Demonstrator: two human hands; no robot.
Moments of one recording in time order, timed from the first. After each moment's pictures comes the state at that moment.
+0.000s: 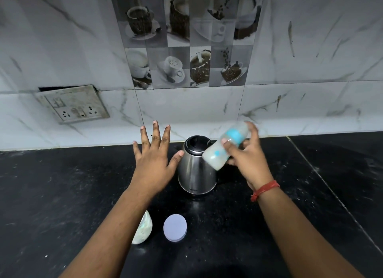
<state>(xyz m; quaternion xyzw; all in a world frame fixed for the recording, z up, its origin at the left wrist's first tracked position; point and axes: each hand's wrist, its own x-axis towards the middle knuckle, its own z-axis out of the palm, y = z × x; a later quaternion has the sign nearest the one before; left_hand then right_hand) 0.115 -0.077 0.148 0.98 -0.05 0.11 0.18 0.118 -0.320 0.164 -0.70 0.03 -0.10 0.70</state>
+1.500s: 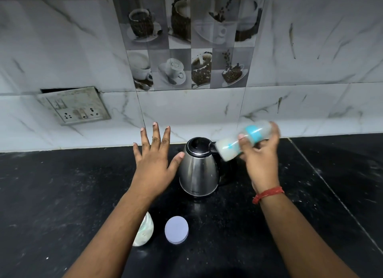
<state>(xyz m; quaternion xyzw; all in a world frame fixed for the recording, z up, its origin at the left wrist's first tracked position) 0.112 -0.075 0.151 0.97 -0.05 0.11 0.19 0.117 -0.327 0.161 -0.68 0.08 -0.23 0.69</state>
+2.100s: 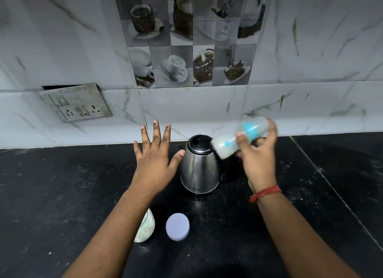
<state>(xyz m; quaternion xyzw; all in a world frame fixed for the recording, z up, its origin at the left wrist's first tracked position) 0.112 -0.073 0.150 0.97 -0.05 0.11 0.19 0.114 -0.312 0.164 -0.64 0.05 -0.23 0.73</state>
